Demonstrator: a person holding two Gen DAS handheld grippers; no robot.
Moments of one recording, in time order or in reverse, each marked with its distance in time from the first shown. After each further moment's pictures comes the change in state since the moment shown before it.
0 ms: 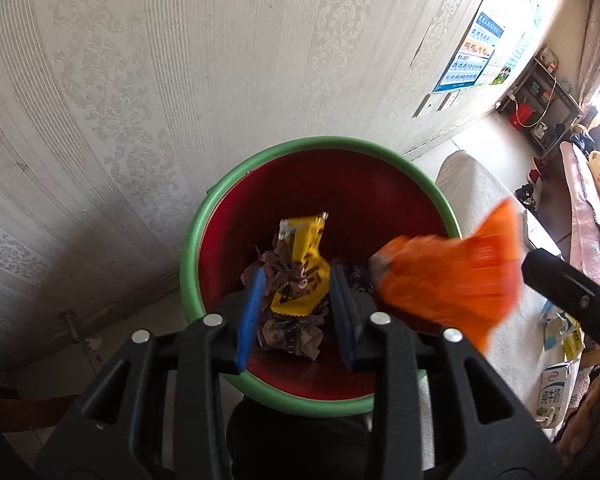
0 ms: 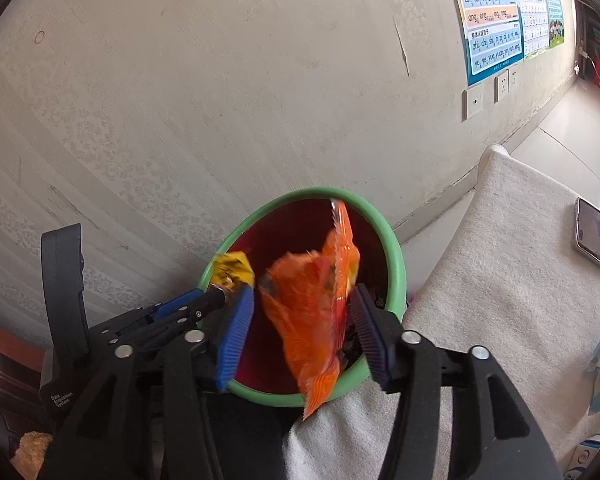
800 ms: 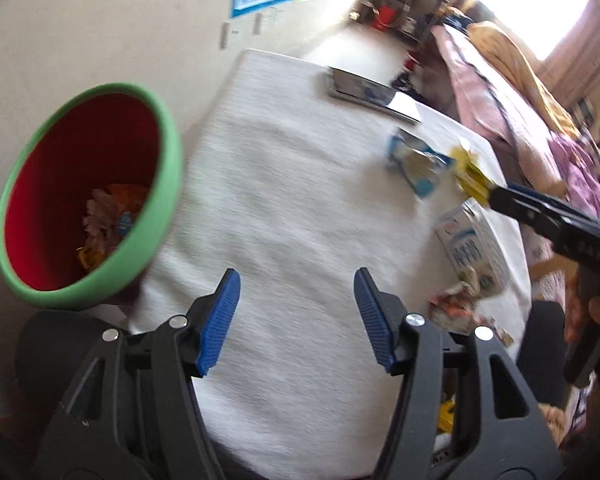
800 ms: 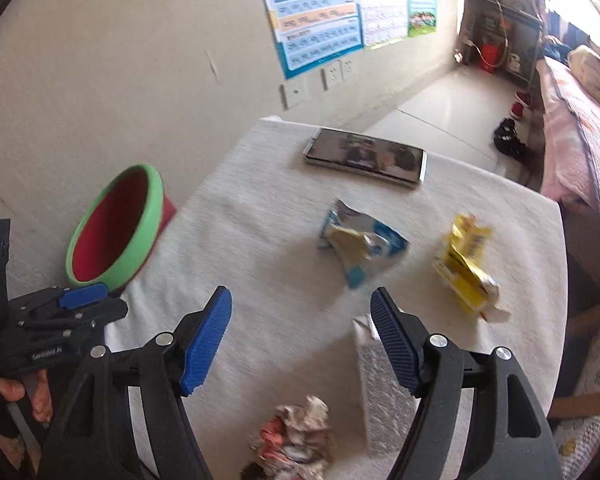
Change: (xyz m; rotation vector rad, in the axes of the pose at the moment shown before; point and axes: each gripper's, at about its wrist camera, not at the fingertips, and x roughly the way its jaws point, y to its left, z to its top) left arm -0.034 -0.183 -0.127 0.469 0.163 -0.344; right arm -0.169 -0.174 -0.133 0.161 -0.024 -0.366
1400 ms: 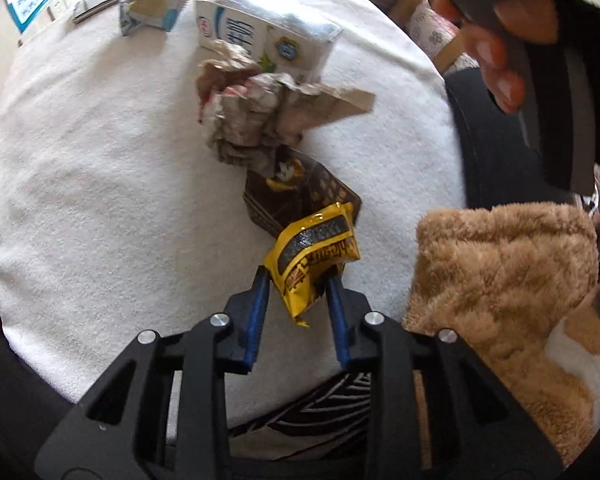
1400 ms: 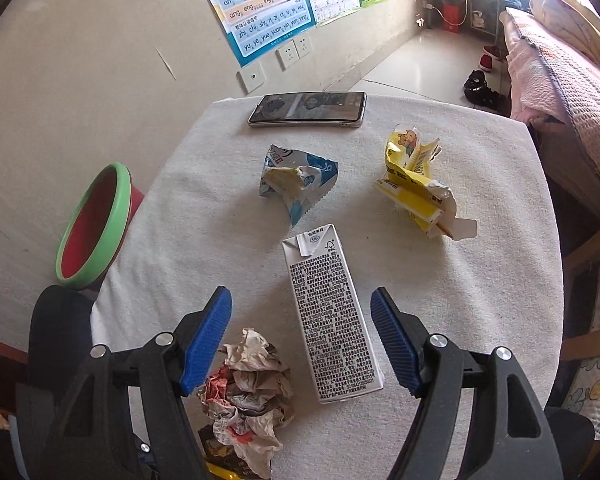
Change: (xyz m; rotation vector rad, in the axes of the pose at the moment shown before) left arm 0.049 -0.119 -0.099 0.479 0.332 -0.157; right arm -0.002 -0.033 -0.037 0.128 0.013 -0.011
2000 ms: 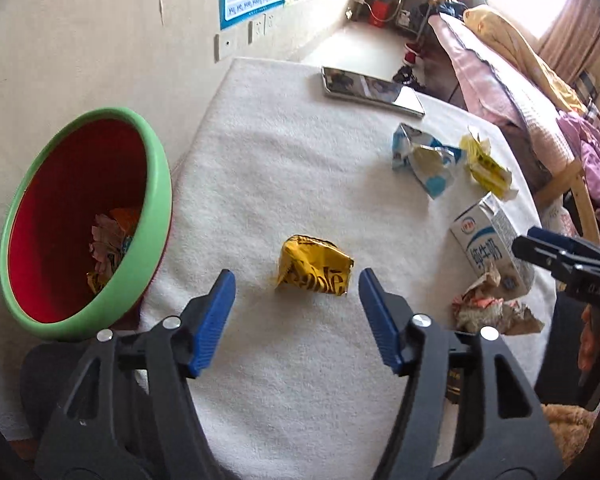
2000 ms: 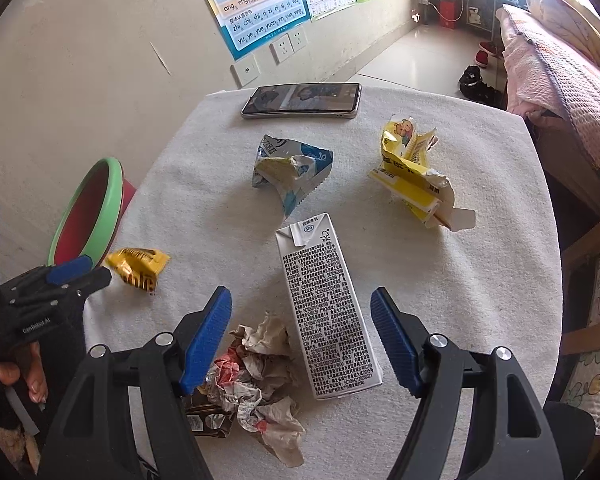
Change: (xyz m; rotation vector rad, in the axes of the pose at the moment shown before) left arm -0.079 0.139 0.024 -0.473 -0.367 0.280; right arm 0.007 0.002 -0.004 0.005 0.020 -0.020
